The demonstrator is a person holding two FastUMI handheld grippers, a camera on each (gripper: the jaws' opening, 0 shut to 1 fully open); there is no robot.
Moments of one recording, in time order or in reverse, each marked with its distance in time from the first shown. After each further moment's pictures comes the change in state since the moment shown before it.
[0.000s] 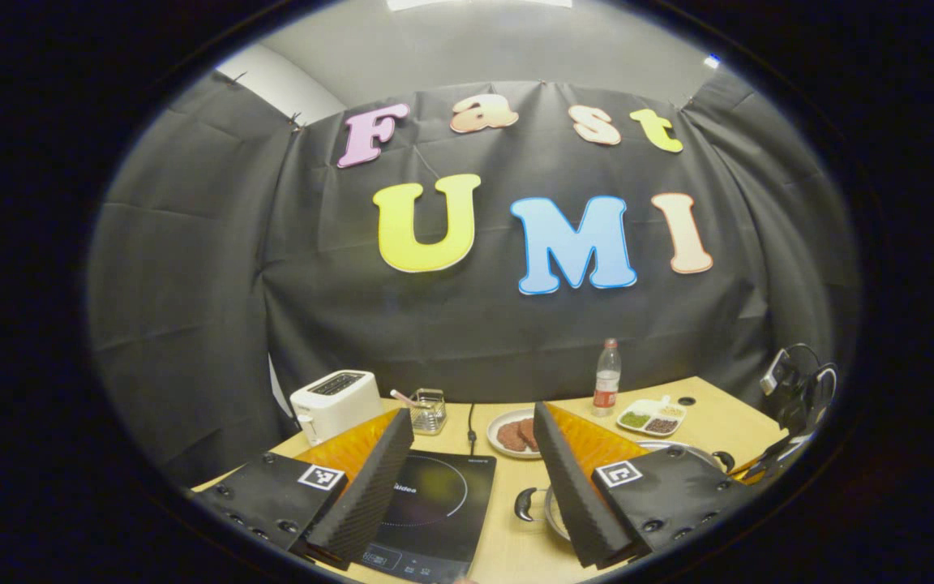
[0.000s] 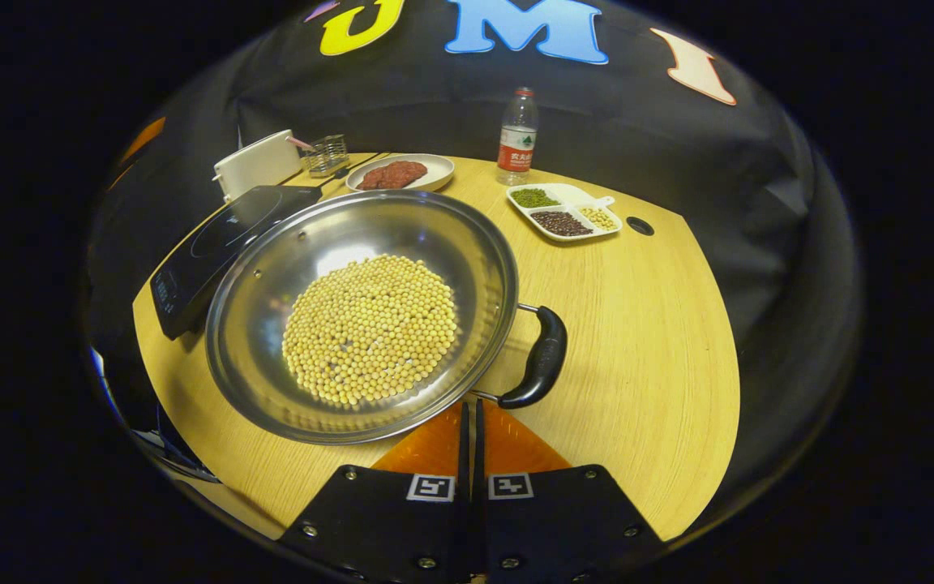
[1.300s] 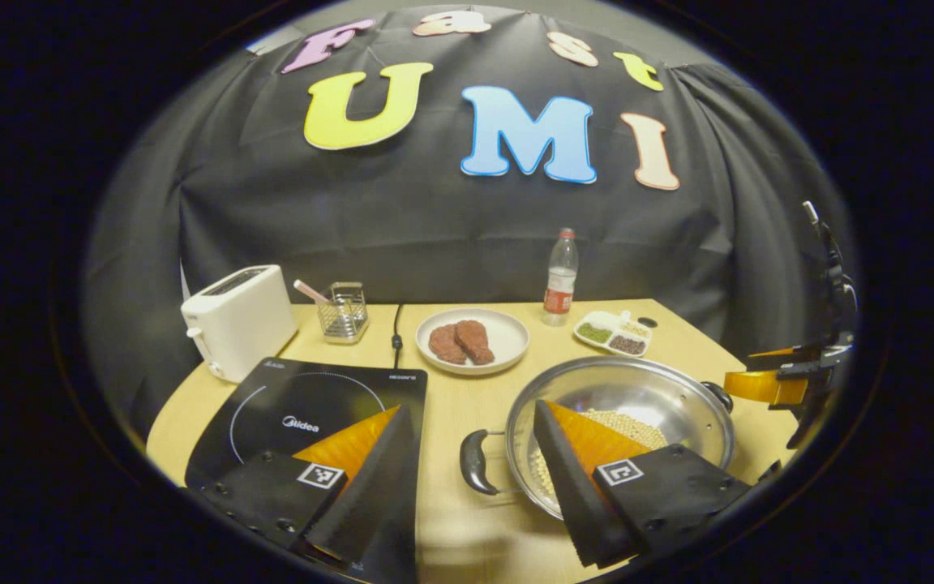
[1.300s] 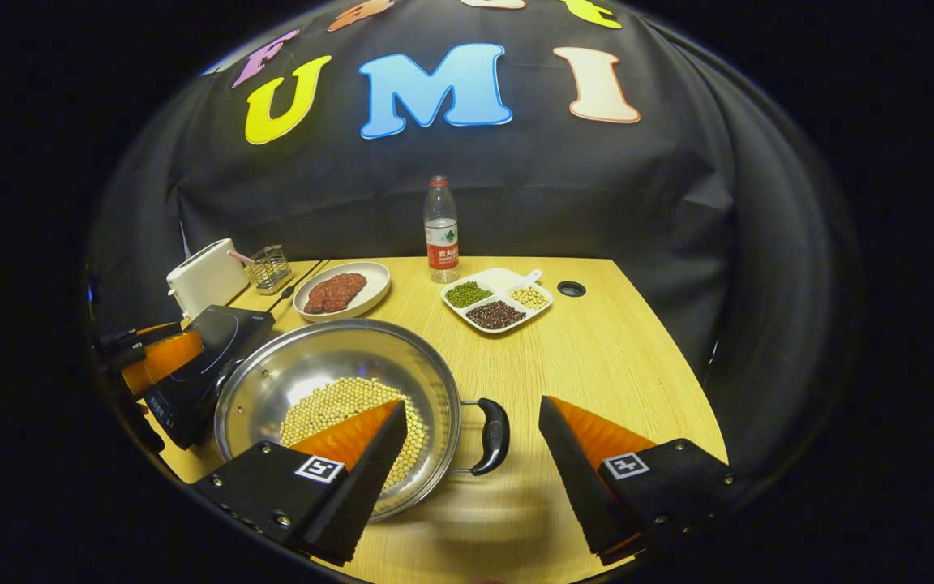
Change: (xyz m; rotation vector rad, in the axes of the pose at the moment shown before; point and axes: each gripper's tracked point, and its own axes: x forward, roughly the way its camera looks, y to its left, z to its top) left arm 0.076 -0.064 -0.153 -0.049 0.359 -0.259; right arm -0.018 -0.024 0.072 0.219 -0.274 -0.118
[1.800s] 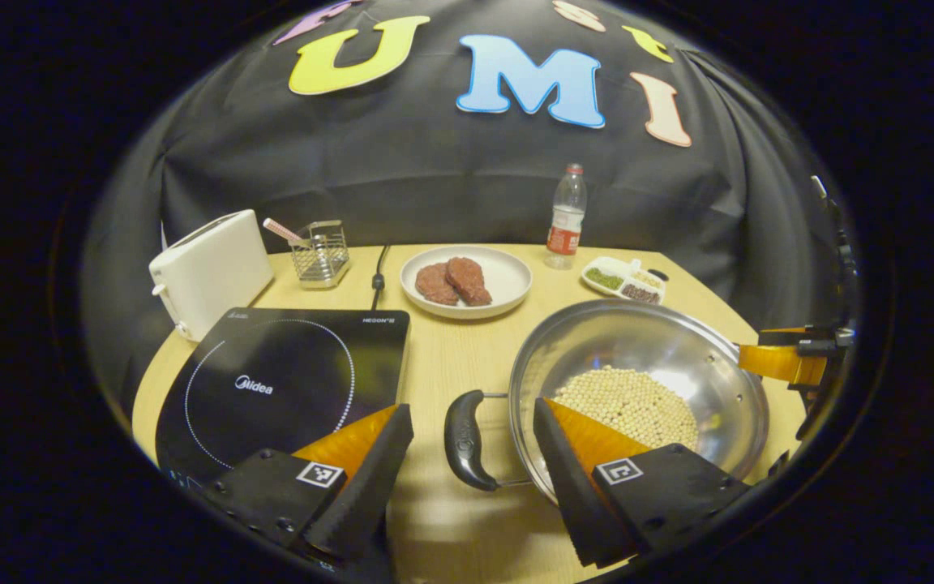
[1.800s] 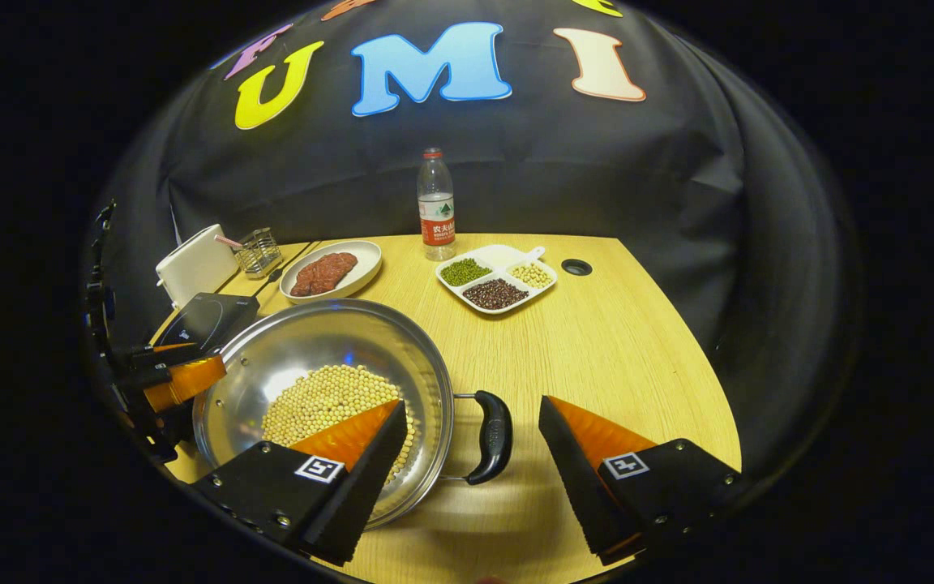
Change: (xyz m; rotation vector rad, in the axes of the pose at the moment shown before) left arm 0.045 -0.003 -0.060 0.006 0.196 -0.009; right arm 0.030 -0.002 -0.018 0.015 0.079 0.000
